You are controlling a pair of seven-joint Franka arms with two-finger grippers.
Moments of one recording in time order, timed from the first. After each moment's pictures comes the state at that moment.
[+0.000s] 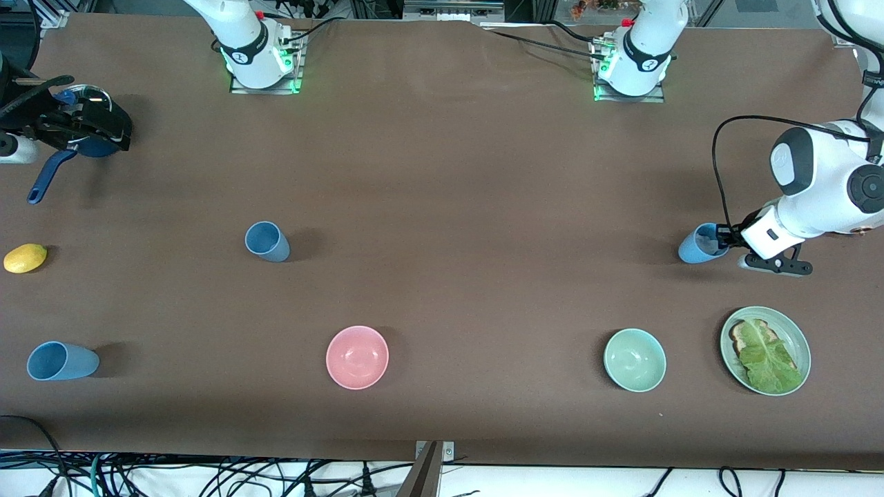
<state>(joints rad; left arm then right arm) 0.33 0.29 -0.17 -2.04 0.05 2.20 0.26 0.00 0.01 0.03 -1.51 0.01 1.44 0.04</state>
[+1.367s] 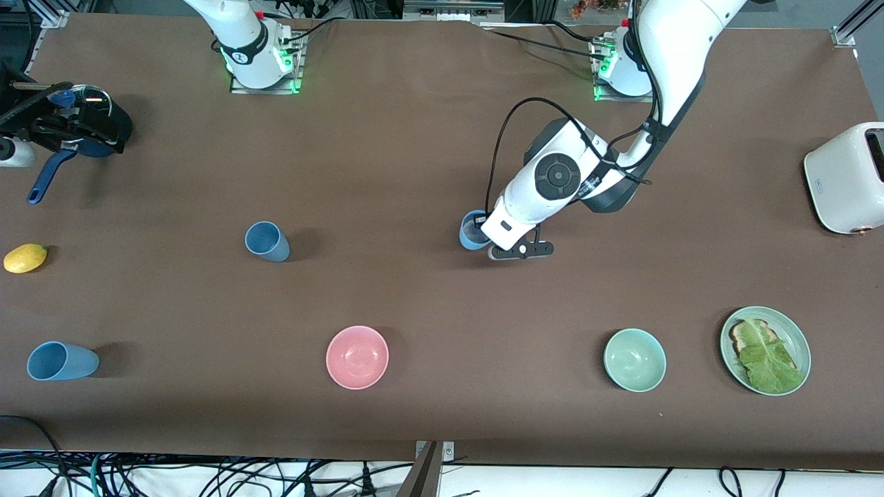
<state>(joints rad) -0.15 0.58 -0.49 -1.76 0.02 2.28 -0.74 0.00 0.02 0.03 -1.51 -0.01 1.44 0.04</state>
